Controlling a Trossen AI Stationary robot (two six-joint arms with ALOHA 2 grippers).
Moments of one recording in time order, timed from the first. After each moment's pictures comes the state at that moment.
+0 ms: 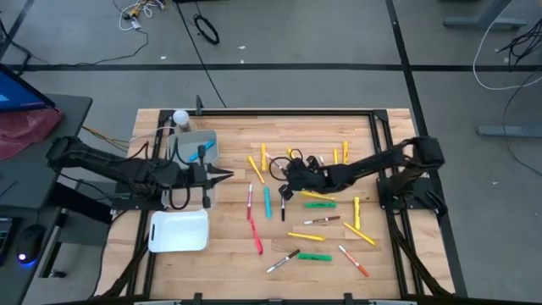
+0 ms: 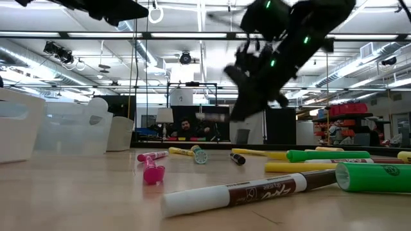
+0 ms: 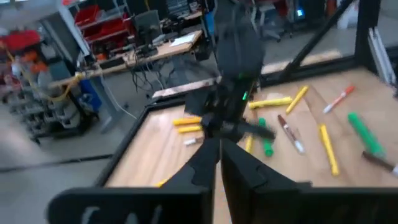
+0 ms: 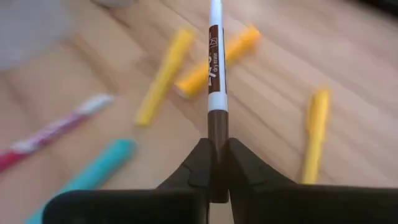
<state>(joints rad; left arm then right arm) -0.25 0.82 0.55 0.12 -0.45 0.22 0.09 1.70 0.90 -0.05 0.52 0.60</state>
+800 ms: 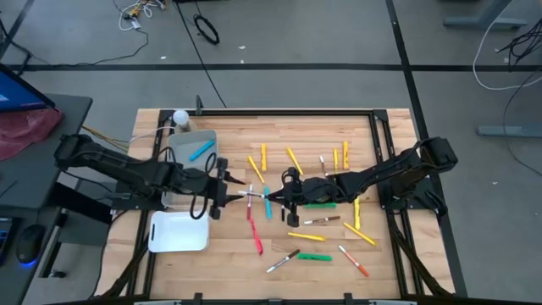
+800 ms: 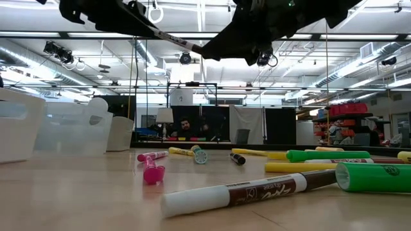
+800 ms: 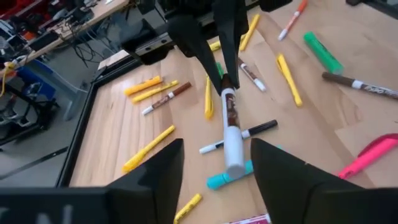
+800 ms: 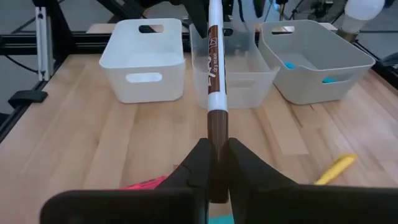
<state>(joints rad) -0.25 1.08 0.69 -0.05 -0.30 0.33 0.23 1.61 0.90 0.28 0.23 0.09</state>
